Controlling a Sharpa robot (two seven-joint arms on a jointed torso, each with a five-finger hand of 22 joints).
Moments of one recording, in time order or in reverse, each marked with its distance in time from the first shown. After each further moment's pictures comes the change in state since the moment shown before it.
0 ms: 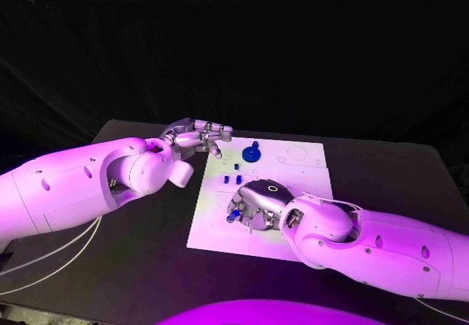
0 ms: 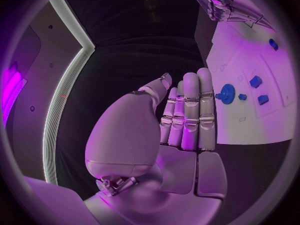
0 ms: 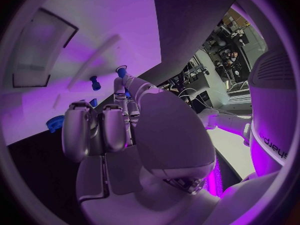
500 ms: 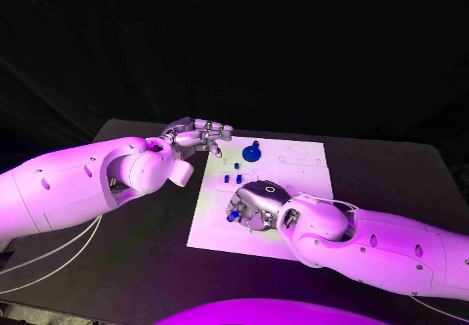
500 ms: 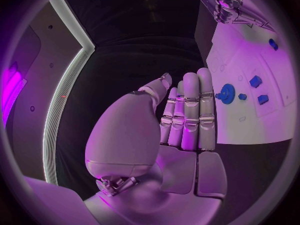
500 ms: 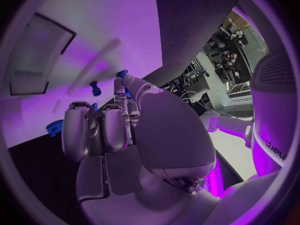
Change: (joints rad) left arm 0.000 0.000 0.000 0.000 0.000 0.000 0.000; left_hand 0.002 0.002 -0.002 -0.002 0.000 0.000 0.000 0.000 0.000 0.001 -0.001 0.003 0.000 0.000 0.000 0.000 0.000 0.000 0.000 0.000 -0.003 0.000; right arm -0.006 0.021 -0.001 -0.024 -0.005 0.023 -0.002; right_hand -0.008 0.002 0.001 -0.001 0.001 -0.003 0.003 0.004 0.007 0.000 0.001 -0.011 0.000 0.000 0.000 0.000 -0.003 0.000 0.000 0.000 -0.009 0.000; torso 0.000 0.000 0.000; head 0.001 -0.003
